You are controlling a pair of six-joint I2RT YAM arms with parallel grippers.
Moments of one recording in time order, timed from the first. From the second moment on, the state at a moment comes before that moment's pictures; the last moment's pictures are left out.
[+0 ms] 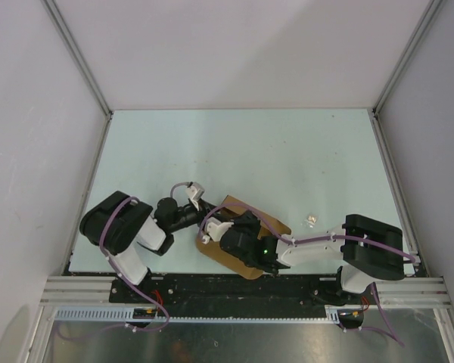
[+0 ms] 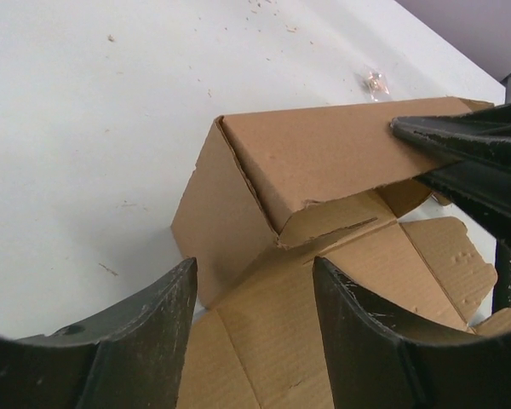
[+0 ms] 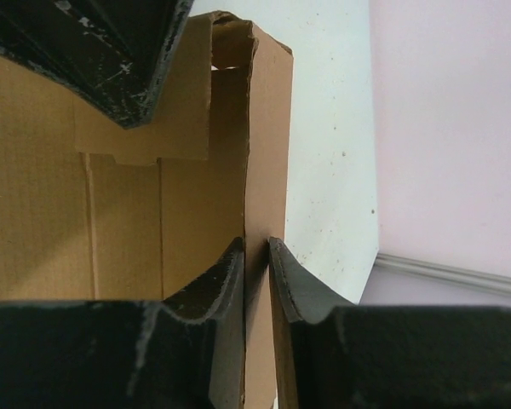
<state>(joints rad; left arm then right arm) -0.47 1.72 0.20 1.32 0.63 -0.29 1.35 1.60 0.77 0.11 0.91 -0.57</state>
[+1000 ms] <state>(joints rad) -0.50 1.75 0.22 1.32 0.55 -0.27 1.36 1.56 0.77 0.07 0.84 -0.48</state>
